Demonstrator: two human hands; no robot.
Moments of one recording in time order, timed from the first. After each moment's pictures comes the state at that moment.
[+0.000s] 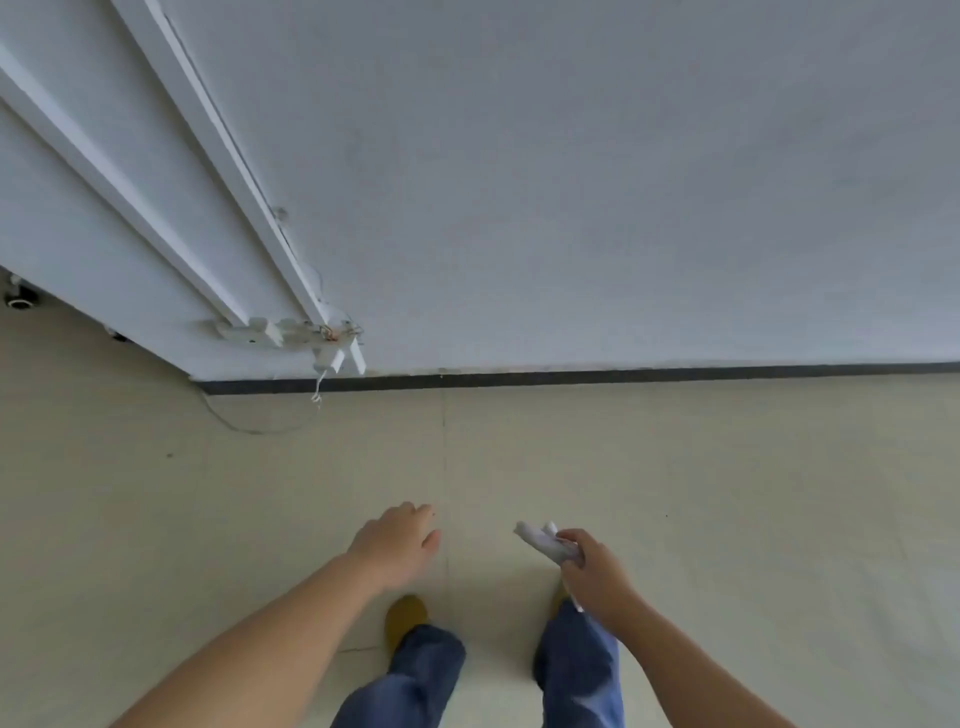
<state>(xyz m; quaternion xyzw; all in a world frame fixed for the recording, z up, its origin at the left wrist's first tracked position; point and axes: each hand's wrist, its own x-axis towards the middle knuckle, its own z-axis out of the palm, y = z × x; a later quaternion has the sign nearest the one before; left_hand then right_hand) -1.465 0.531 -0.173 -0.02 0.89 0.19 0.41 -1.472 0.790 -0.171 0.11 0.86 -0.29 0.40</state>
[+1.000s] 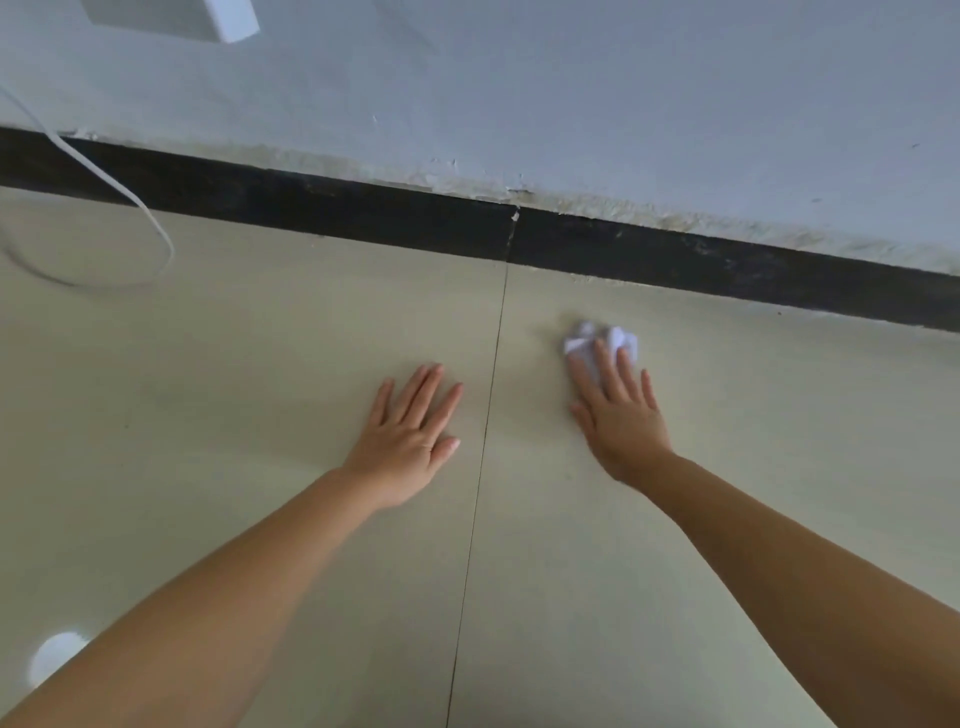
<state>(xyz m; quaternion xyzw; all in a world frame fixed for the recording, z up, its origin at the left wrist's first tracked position) -1.565 0.477 -0.759 0.03 0.98 0.07 0.21 -1.684 0.728 -0.735 -0.25 0.94 -0.01 0.22</state>
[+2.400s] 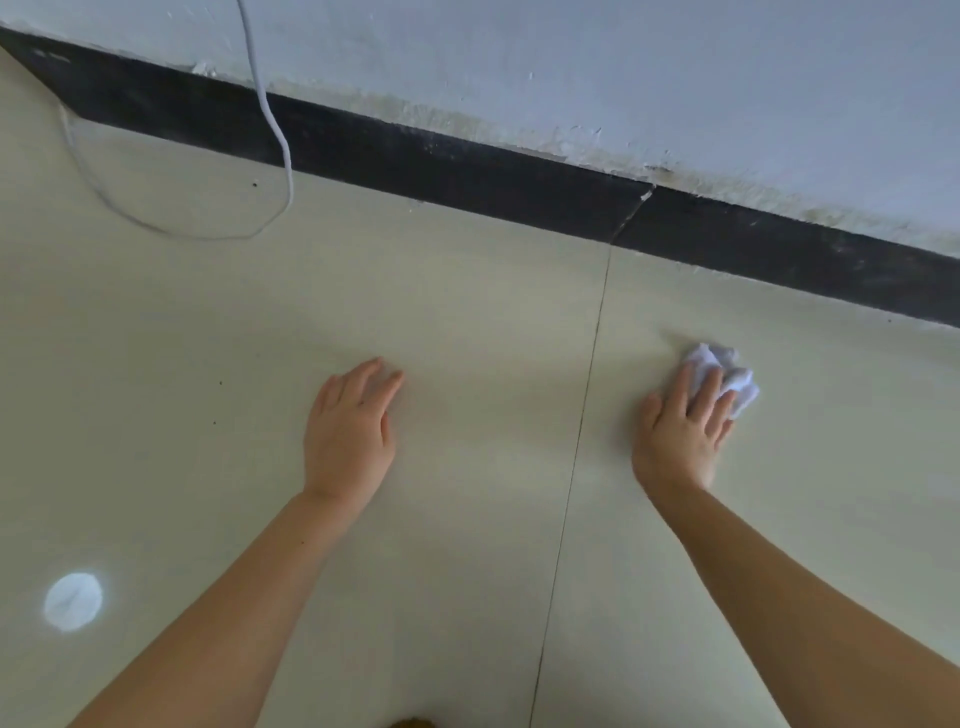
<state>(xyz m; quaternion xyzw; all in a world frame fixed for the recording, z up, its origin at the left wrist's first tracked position) -1.493 0.383 -0.740 -0.21 0.96 0.18 0.01 -1.628 0.657 -0.738 0.05 0.98 -0.11 0.16</state>
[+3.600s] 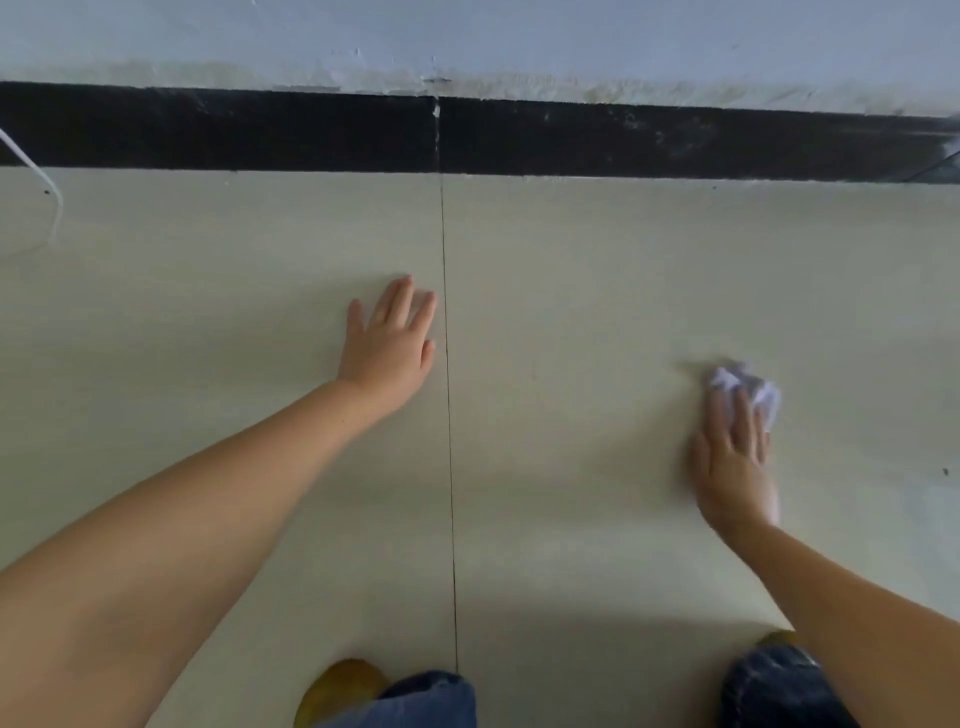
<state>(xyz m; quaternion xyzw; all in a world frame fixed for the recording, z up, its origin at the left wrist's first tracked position) -1.591 0.501 -0.739 0.02 0.98 0.07 0.17 -1.548 0.885 -0.739 0.03 0.99 -0.10 0.12</state>
